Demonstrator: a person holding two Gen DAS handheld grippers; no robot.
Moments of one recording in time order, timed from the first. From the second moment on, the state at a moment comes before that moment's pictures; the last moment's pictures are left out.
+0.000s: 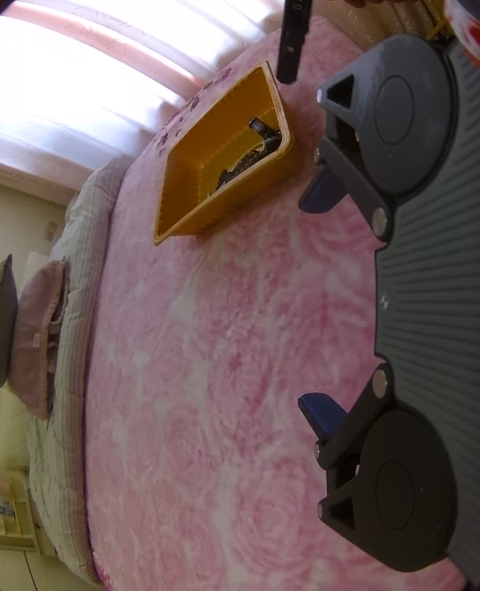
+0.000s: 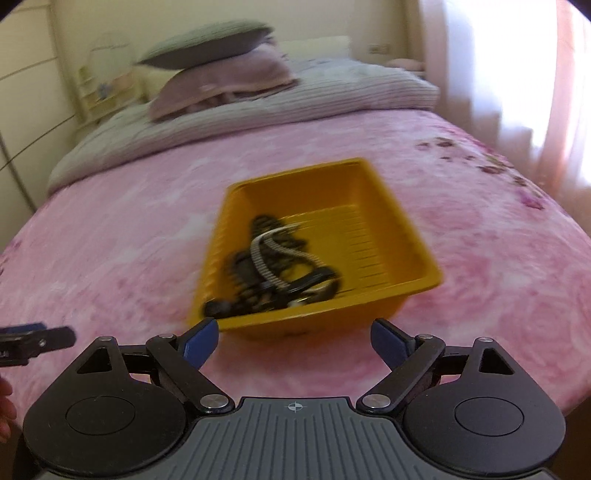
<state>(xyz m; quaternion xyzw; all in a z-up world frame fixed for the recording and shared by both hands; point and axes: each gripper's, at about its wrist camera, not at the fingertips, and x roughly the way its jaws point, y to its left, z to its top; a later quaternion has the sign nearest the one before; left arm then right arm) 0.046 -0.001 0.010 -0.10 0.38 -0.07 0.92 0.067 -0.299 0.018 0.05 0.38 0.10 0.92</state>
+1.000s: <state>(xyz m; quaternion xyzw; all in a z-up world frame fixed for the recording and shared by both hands) 0.016 -0.006 -0.003 -0.07 0.40 -0.01 0.91 0.047 -0.236 -0.003 0.02 0.41 0.14 0.90</state>
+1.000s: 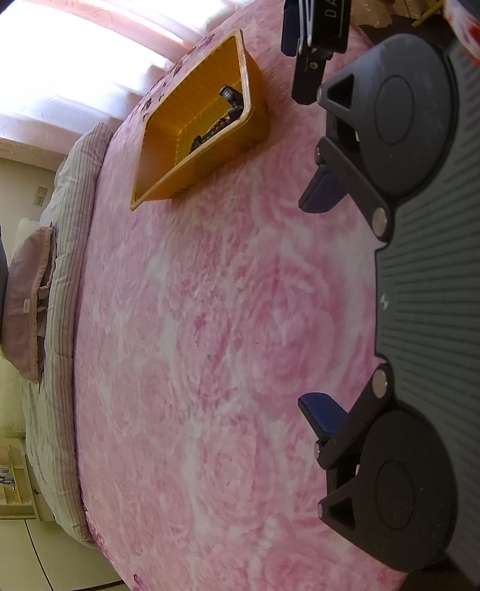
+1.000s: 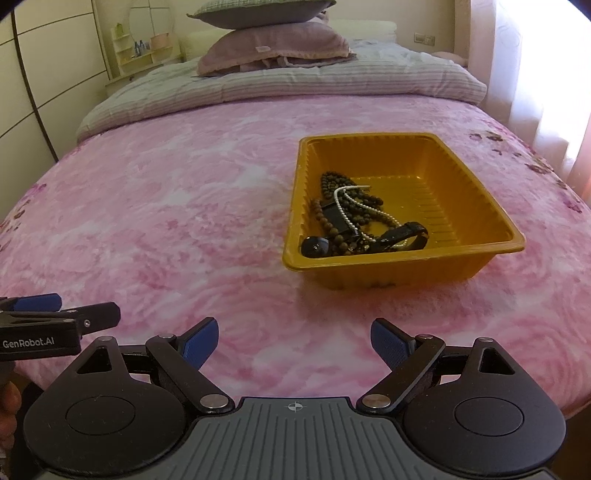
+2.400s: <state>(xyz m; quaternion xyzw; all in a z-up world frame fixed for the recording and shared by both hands) 0.015 -0.013 -0.001 -0.06 0.39 -0.01 0.92 0.045 -0.231 0.001 0.01 0.40 0.14 0.91</state>
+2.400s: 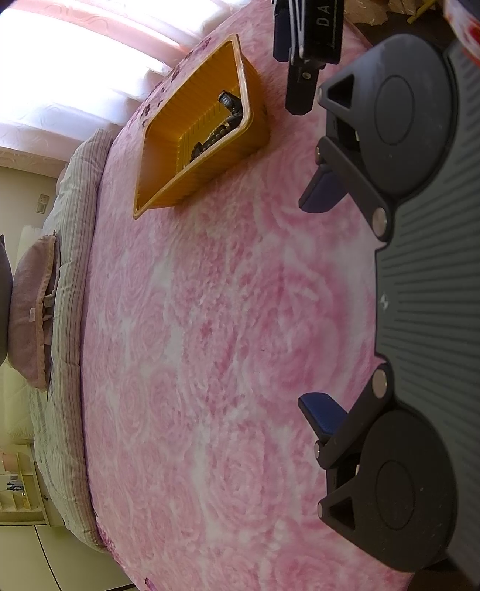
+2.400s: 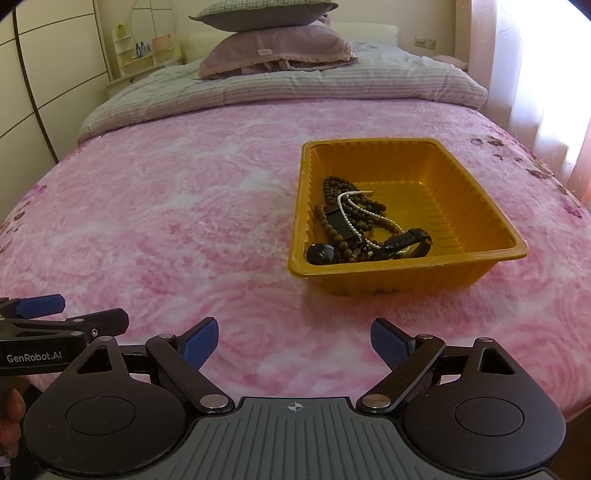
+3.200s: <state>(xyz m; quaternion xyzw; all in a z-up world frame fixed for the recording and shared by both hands) 0.015 -0.013 0.002 -0.06 0.39 -0.01 0.92 0.047 -0.232 0.001 0.01 0.40 0.14 0.91</state>
